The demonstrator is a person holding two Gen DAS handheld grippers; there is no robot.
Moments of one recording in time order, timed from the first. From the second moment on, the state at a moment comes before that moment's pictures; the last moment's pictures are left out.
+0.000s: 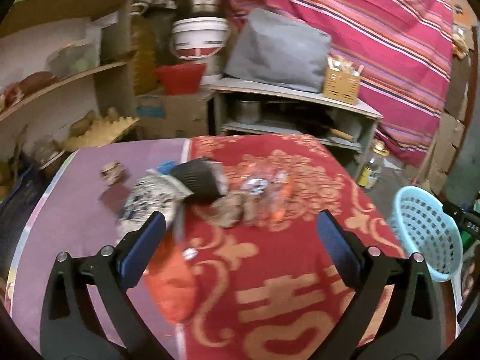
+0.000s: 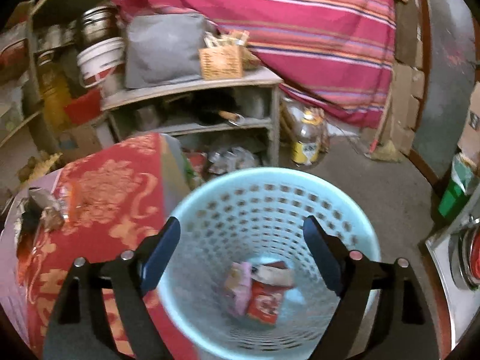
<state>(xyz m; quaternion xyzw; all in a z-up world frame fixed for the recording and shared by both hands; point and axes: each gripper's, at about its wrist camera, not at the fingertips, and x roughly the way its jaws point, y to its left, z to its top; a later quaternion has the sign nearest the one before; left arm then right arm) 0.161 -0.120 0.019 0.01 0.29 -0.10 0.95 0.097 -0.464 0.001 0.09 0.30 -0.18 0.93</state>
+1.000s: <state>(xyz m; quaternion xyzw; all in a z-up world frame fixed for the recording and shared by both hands) 0.201 -0.026 -0.026 -0.01 0.33 -0.03 0.94 0.192 -0.302 -0.018 0.02 0.32 -0.08 0.94</state>
